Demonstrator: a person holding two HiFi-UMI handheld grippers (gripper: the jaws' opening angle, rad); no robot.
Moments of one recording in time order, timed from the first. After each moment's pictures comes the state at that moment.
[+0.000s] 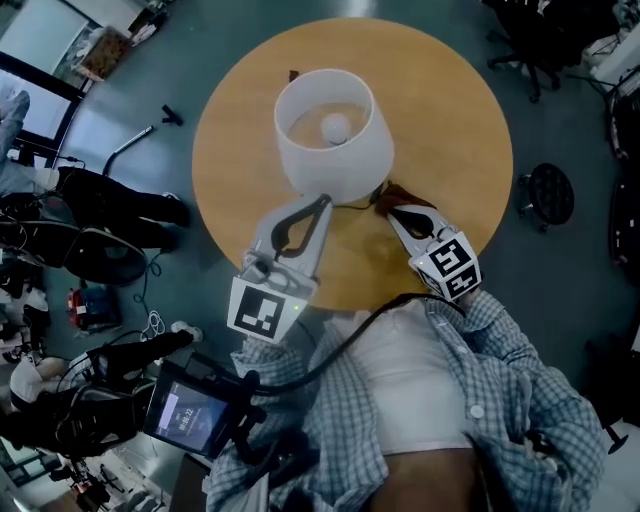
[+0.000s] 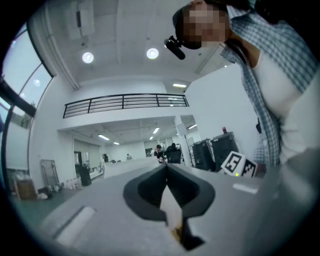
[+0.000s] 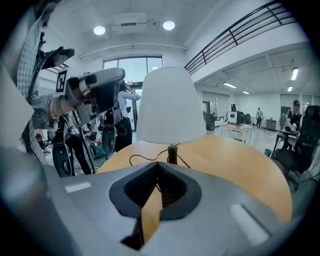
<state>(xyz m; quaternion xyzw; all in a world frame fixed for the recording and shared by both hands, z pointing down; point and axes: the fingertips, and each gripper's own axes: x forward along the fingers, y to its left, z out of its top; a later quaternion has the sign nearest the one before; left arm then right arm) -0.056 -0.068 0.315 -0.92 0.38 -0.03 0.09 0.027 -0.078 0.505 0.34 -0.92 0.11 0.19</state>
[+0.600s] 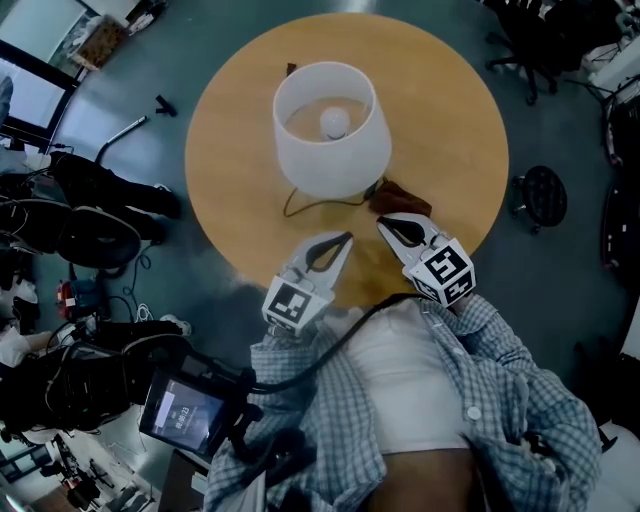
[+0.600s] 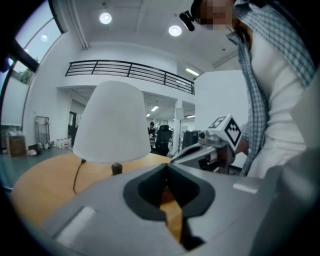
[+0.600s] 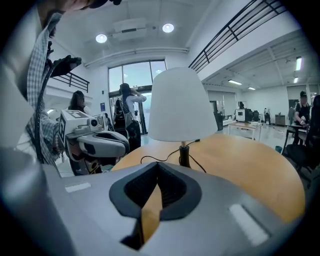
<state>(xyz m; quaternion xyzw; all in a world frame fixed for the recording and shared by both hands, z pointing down) -0.031 -0.024 0.473 -0.94 0.34 -0.08 -0.08 0.015 -0.053 0.507 0.30 -0.93 0.13 0.16</state>
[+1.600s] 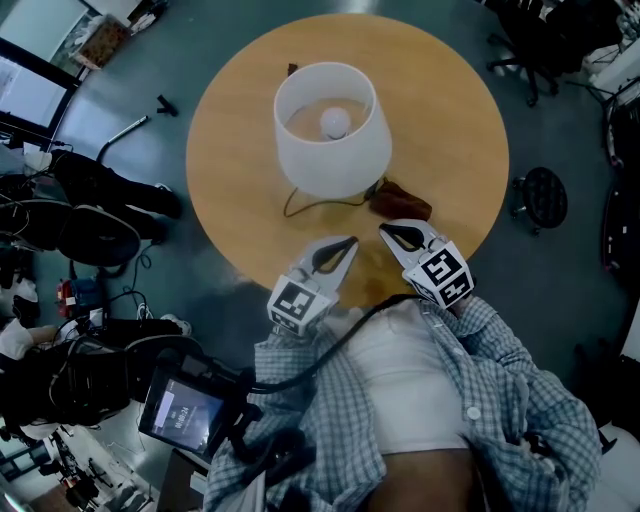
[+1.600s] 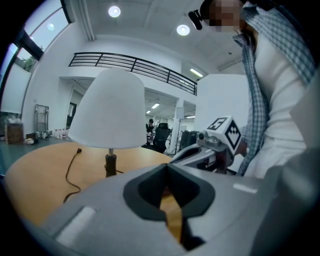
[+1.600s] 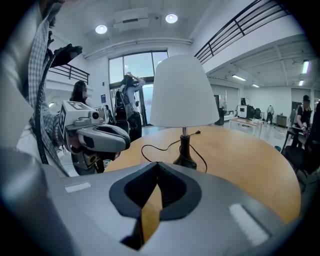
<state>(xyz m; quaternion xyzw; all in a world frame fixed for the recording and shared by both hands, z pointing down) -0.023 -0.016 0.494 -0.94 0.33 -0.07 -0.11 0.020 -0.039 0.532 0.29 -0.93 0.13 0.21</state>
